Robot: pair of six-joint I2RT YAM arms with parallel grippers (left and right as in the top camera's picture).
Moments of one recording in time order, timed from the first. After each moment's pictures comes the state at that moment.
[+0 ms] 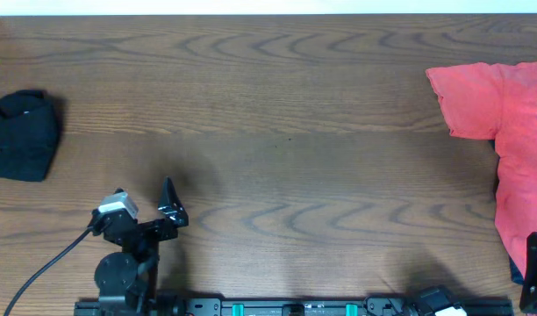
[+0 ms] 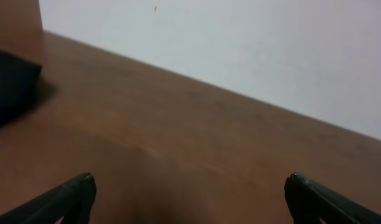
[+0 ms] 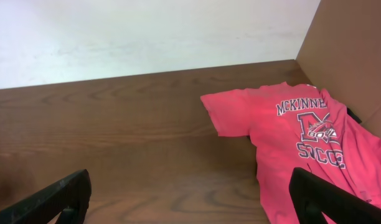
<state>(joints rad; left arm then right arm) -0.01 0.01 0.27 -0.42 -0.09 -0.31 0.33 0.81 2.07 -1.69 0.36 0.25</state>
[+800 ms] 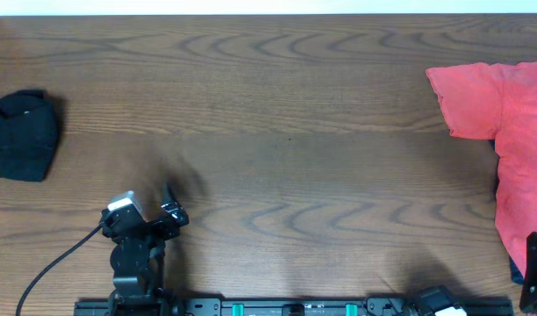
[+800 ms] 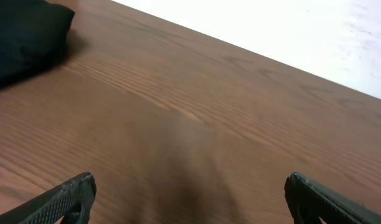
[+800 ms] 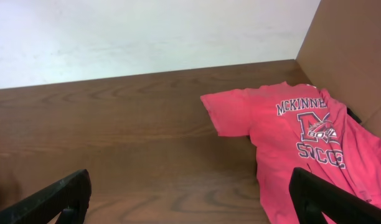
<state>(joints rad) 0.00 0.01 0.12 -0.41 -0.18 -0.33 0.33 0.81 2.07 -1.69 0.36 0.25</state>
